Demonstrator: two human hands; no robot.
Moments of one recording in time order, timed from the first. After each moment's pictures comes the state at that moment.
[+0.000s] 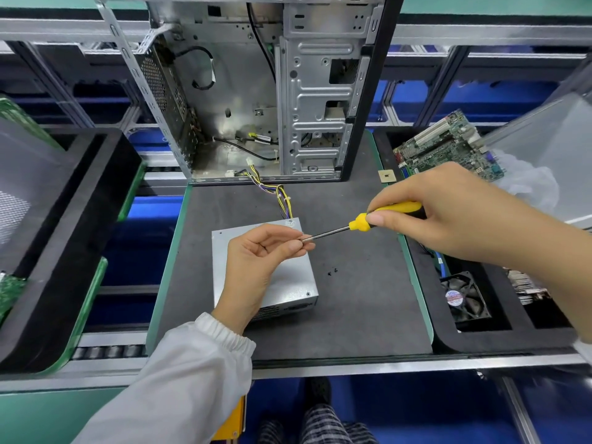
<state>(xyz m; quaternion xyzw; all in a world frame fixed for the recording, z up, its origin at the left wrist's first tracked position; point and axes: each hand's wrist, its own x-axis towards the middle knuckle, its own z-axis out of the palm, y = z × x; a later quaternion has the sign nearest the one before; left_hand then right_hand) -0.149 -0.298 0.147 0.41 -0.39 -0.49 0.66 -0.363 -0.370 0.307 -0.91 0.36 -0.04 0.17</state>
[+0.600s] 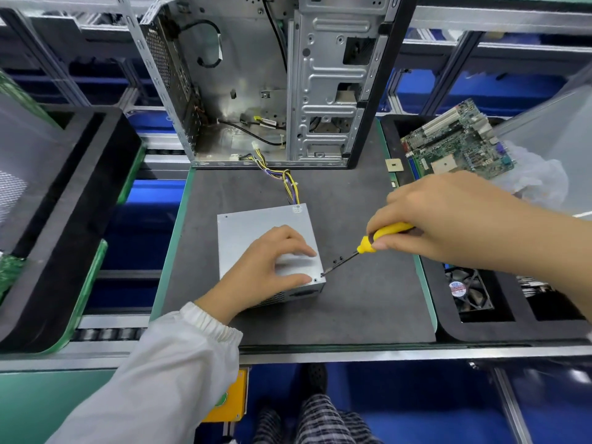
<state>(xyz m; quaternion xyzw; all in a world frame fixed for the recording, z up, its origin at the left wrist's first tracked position) -0.123 -0.289 0.130 0.54 -0.70 -0.33 0.34 -0.351 -0.361 0.296 -0.95 0.28 0.13 -0.03</state>
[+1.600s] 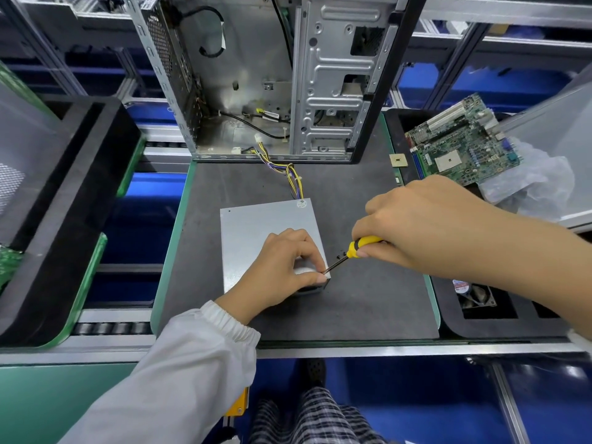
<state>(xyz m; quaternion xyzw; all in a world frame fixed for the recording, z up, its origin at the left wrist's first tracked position) -0.143 -0.289 0.136 0.58 -0.68 -0.34 0.28 -0.319 -0.346 0.287 -0.94 0.23 0.22 -0.15</state>
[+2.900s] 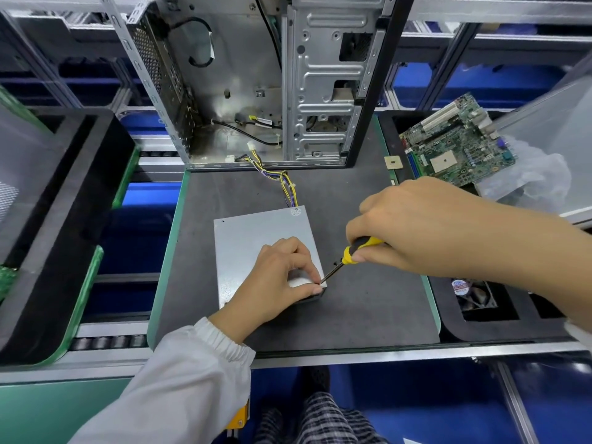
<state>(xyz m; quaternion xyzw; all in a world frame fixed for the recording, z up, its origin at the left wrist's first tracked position) -0.144 -0.286 0.140 0.59 -0.68 -0.33 0.27 -0.322 -0.359 0.290 -0.95 0.24 0.18 -0.08</state>
